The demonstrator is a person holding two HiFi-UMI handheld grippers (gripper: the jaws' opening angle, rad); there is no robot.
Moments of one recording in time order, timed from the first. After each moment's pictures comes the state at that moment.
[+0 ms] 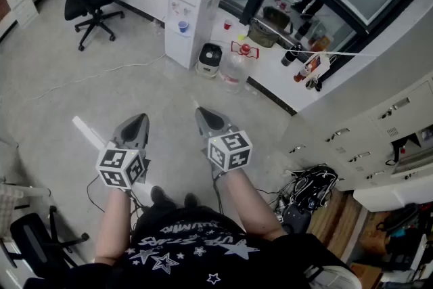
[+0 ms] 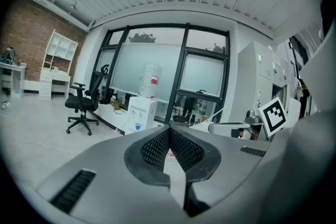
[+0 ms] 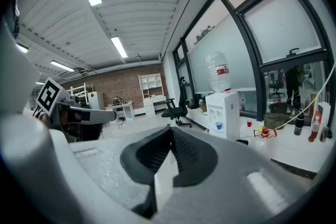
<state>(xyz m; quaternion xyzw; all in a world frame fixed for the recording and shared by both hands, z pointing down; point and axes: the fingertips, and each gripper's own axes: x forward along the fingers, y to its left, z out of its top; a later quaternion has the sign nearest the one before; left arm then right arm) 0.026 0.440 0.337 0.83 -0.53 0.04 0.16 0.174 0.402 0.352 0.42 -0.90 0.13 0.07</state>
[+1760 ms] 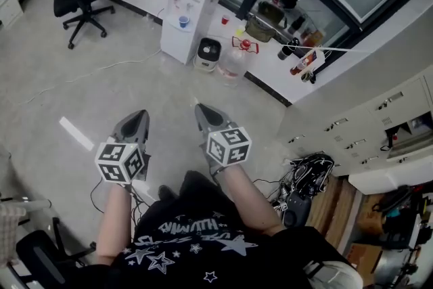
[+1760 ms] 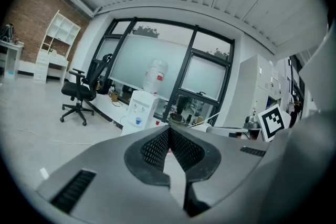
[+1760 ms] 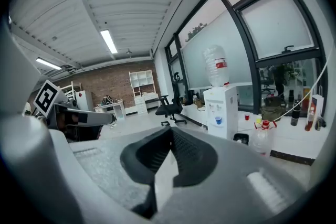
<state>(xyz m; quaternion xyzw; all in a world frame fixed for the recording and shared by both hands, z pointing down) -0.095 0.412 0.359 0.84 -0.49 0.02 0.21 0.057 0.383 0.370 0.47 -0.87 0.15 0.08</state>
